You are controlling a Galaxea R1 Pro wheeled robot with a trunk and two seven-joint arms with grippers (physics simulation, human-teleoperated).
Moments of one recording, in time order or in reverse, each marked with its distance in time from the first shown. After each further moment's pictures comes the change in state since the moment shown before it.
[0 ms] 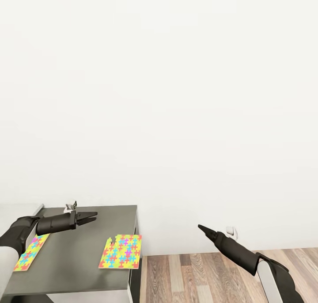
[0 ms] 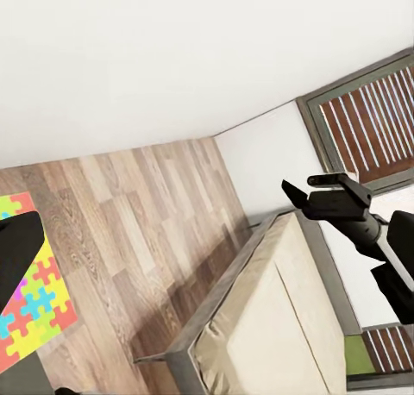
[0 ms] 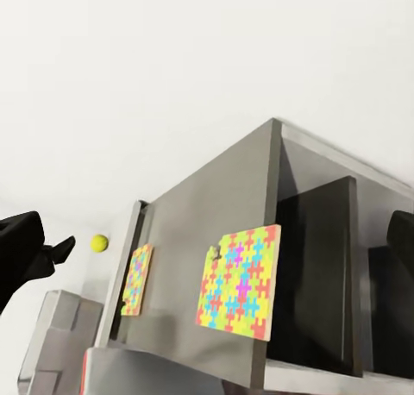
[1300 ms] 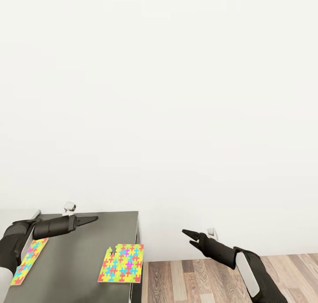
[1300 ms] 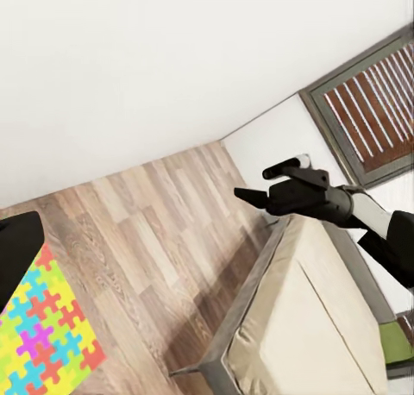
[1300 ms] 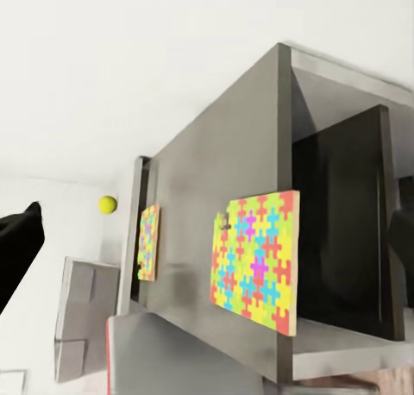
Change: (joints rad) left arm 0.180 -0.034 0.000 -0.365 0.071 0.063 -0.001; right arm -0.143 0.001 0.126 0.315 0.002 0.014 -0.013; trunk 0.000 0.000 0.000
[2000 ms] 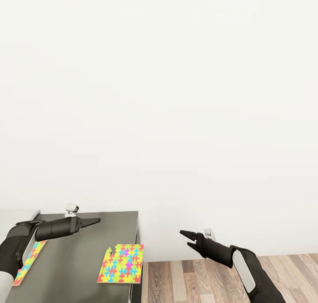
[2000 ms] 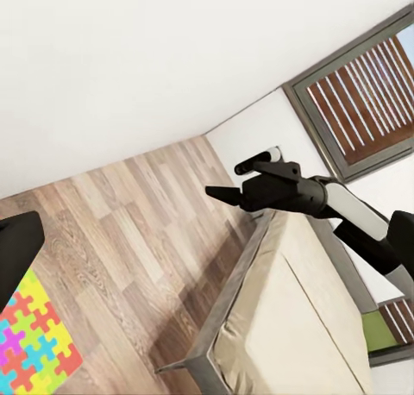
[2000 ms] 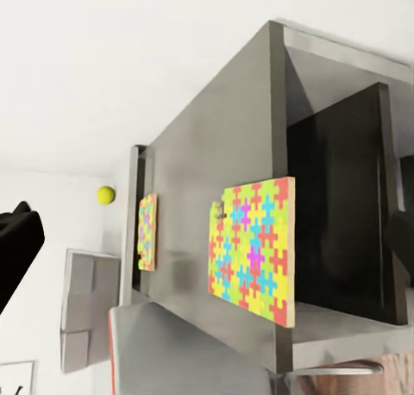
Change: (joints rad) left arm 0.030 -0.004 -0.052 -0.045 0.061 0.026 -0.003; right arm -0.036 0.001 0.014 0.069 0.005 0.019 -0.004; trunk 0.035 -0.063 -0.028
